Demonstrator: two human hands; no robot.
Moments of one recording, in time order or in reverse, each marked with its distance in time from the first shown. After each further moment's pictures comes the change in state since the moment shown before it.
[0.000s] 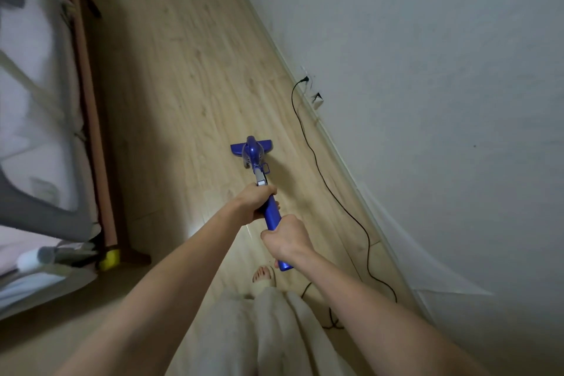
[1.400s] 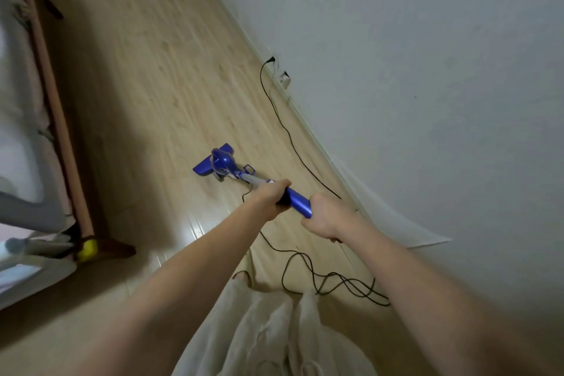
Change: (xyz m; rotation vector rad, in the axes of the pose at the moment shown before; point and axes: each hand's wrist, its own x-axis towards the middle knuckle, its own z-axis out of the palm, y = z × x) left_hand -0.030 -0.069 0.154 -0.218 0.050 -0.115; right_hand -0.037 0.142 -0.122 -0.582 0.016 -0.126
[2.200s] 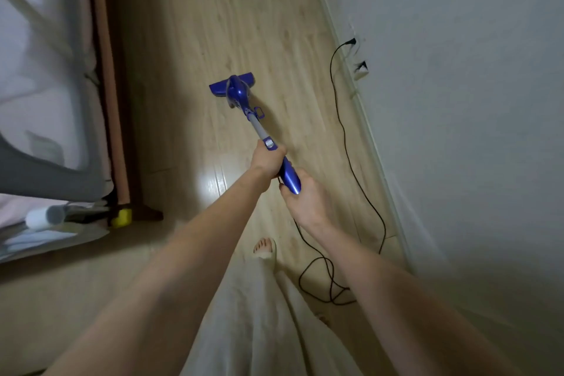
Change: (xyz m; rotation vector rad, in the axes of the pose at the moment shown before) left_hand 0.121 0.164 -0.167 0.023 0.182 0.240; right_hand 0.186 -0.207 0.023 0.419 0.236 -0.110
